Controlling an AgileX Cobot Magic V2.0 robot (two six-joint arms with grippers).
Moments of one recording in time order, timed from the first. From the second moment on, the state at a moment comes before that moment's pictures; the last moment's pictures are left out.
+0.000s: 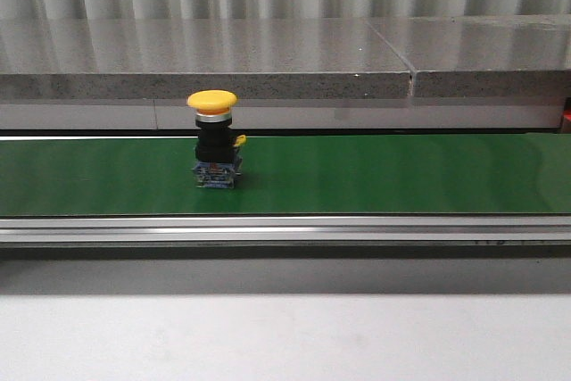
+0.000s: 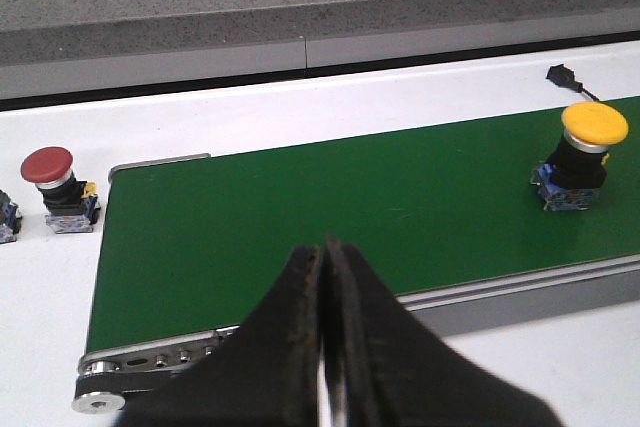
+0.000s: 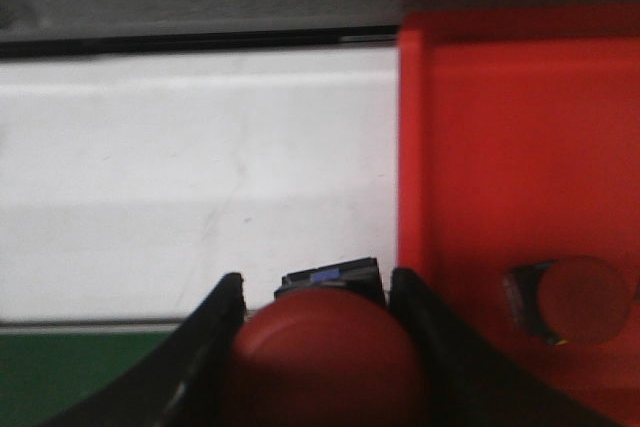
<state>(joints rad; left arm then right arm) -0.05 0.44 -0.54 -0.28 0.61 0.28 -0.33 1.69 -1.47 0.33 0.81 -0.30</state>
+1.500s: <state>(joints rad) -0.05 0.44 -0.54 -0.28 0.61 0.28 -0.41 2.13 -1.65 0.33 0.61 -0.31</state>
